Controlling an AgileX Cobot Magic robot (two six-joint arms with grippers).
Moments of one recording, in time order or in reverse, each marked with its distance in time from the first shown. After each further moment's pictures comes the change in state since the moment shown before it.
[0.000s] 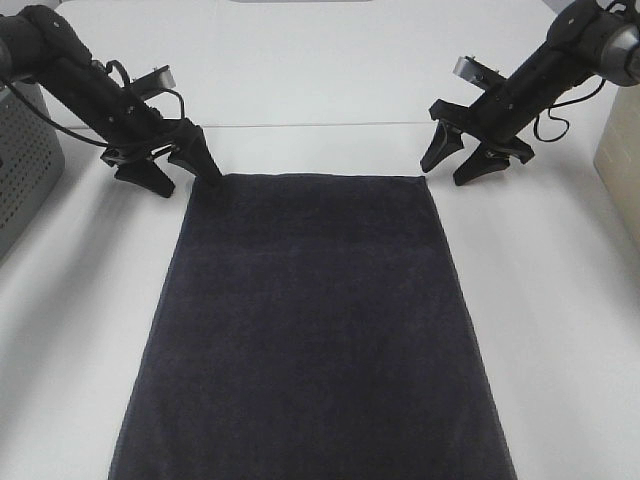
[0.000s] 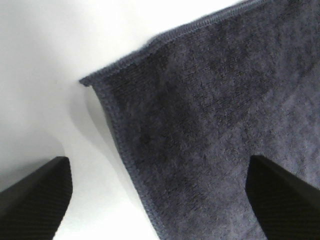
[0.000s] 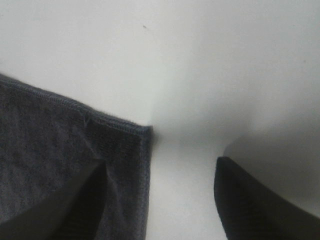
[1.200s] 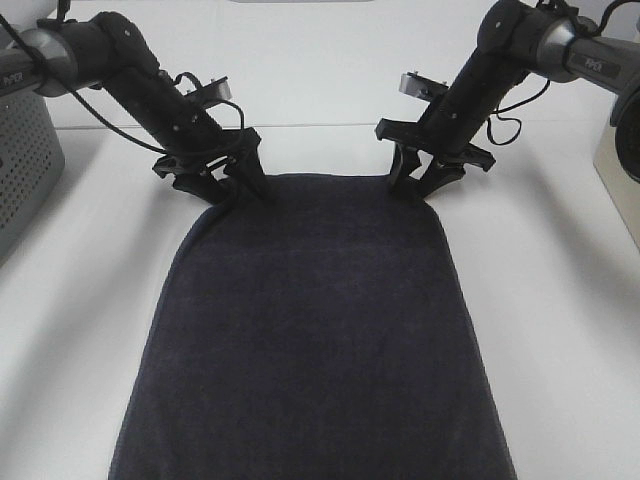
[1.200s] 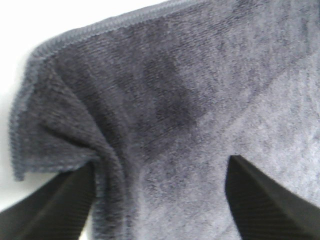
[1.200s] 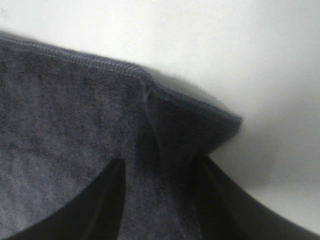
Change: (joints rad) left arm -0.142 0.006 -0.005 0.026 -0.049 -0.175; right arm 0.162 -0.035 0.088 -0.145 -0.011 0.158
